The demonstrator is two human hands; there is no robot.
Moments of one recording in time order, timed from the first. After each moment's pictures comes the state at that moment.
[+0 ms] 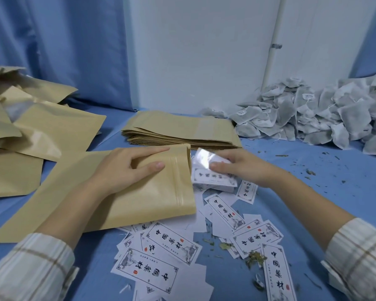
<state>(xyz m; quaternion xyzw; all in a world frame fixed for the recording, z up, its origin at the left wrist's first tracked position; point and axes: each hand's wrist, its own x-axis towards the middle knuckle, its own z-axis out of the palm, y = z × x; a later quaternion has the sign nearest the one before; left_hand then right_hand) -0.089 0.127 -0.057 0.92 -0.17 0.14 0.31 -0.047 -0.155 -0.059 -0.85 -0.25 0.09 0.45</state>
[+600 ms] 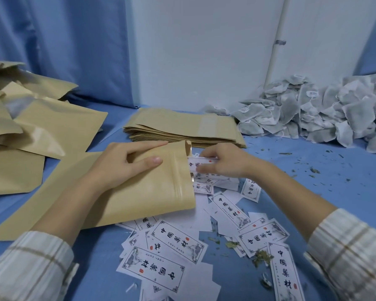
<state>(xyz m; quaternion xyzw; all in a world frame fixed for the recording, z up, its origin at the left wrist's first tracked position) -0.089 0.140 -0.057 0.90 -0.19 0.16 0.35 -0.046 -0.115 -0.045 -0.93 -0.26 0.03 0.24</state>
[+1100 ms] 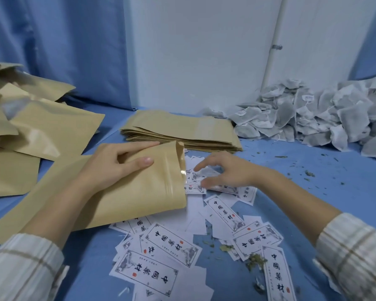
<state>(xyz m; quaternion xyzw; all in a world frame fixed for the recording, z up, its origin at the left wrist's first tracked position) -0.089 0.144 -0.055 0.89 -0.19 0.16 0.38 -0.036 -0.138 -0.061 -0.94 -0.28 0.07 0.19</state>
